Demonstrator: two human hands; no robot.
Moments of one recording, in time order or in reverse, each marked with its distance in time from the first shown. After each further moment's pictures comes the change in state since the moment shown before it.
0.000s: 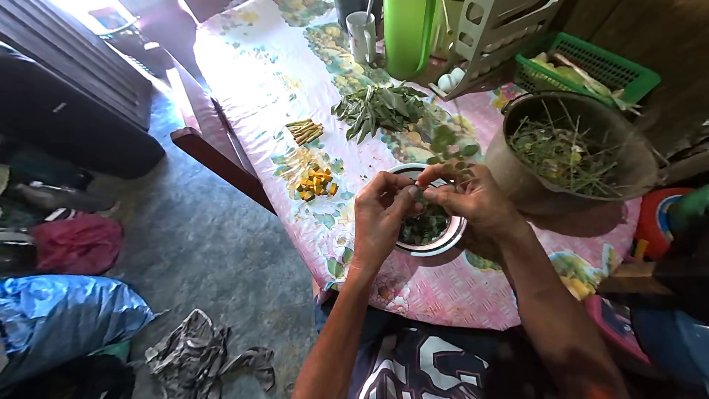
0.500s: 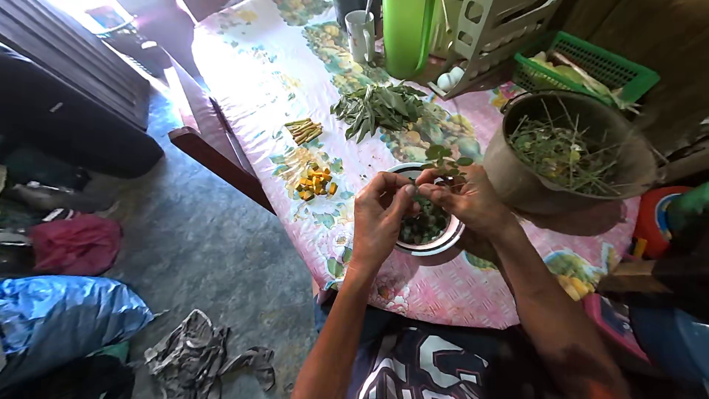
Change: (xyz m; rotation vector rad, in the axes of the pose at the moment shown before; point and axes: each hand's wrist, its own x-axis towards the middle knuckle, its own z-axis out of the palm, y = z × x) left_hand -0.001 0.002 0.000 0.000 -0.005 -0.036; right_hand 0.002 0.002 0.007 -0.163 0.069 -0.075
